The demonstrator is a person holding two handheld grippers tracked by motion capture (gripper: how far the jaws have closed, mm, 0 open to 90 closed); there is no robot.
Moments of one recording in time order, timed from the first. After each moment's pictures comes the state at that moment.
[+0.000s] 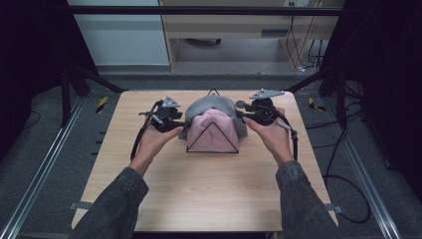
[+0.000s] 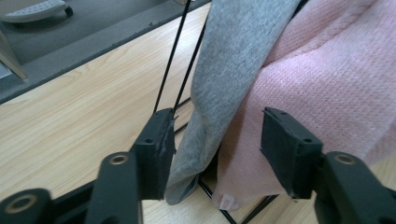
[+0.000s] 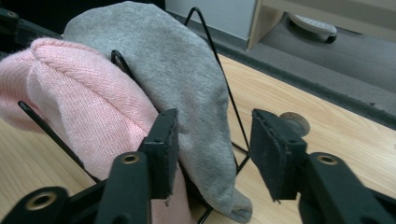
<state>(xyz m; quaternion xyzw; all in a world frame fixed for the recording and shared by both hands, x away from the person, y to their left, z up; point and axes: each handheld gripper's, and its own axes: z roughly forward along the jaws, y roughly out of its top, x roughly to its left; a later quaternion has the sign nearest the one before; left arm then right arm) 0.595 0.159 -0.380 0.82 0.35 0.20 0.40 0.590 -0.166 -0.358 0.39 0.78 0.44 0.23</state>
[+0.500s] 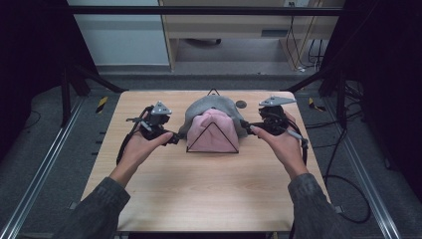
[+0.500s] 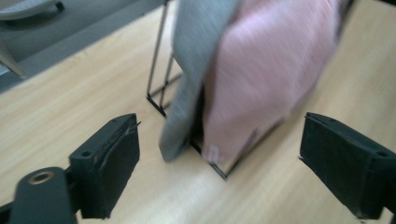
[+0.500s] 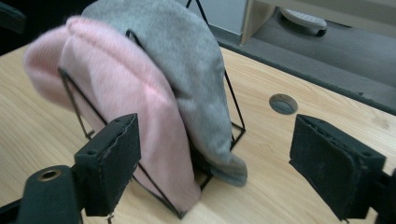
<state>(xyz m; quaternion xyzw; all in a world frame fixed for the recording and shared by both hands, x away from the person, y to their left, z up) 0.552 0.181 -0.371 0.85 0.32 0.18 0.38 0.550 -0.184 -0.353 0.41 0.77 0.43 0.23</state>
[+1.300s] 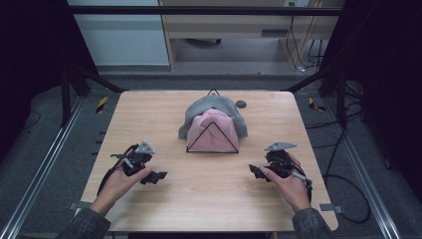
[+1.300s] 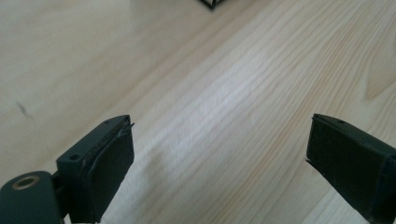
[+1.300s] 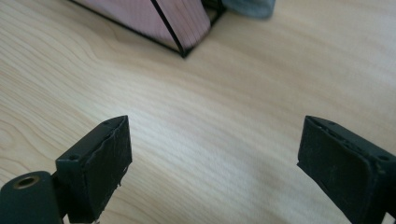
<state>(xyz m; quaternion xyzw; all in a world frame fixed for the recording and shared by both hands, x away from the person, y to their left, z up) 0.502 0.241 -0.468 0.88 0.35 0.10 0.30 0.494 -0.215 -0.472 0.46 0.80 0.34 0.17</state>
